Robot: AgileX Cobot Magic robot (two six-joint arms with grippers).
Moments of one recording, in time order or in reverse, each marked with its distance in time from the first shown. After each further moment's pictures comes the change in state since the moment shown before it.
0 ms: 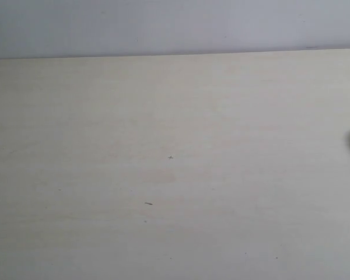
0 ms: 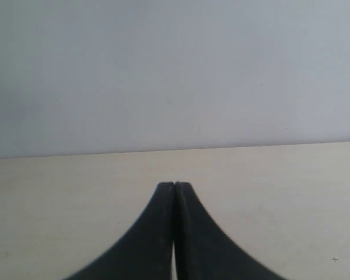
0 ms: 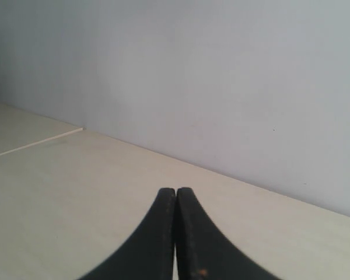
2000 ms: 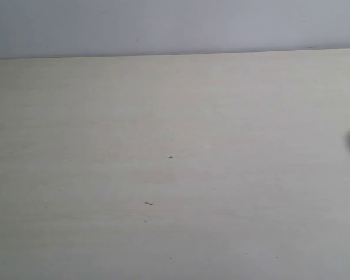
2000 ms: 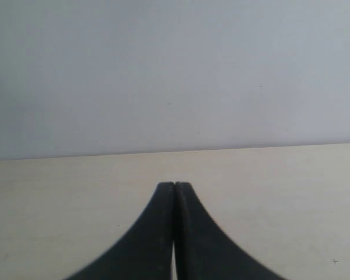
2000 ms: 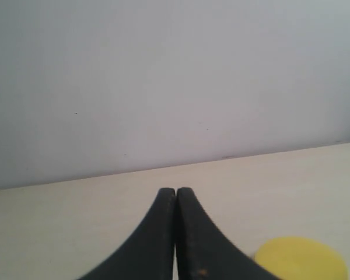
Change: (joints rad) left arm 0.000 0.000 0.000 0.000 -0.006 0.000; right arm -0.530 0.002 0.428 -0.154 -0.462 0.279
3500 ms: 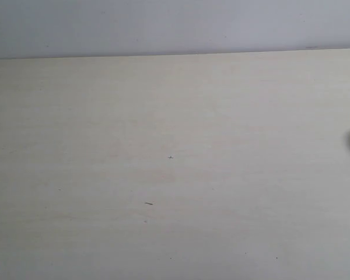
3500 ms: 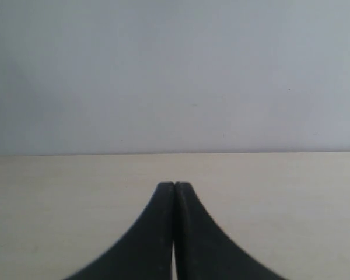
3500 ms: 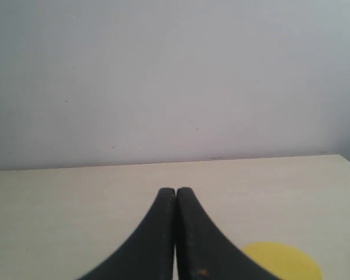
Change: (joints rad) left arm 0.081 0.000 0.000 0.000 0.000 0.000; right arm 0.000 0.000 0.000 -0.130 0.007 0.025
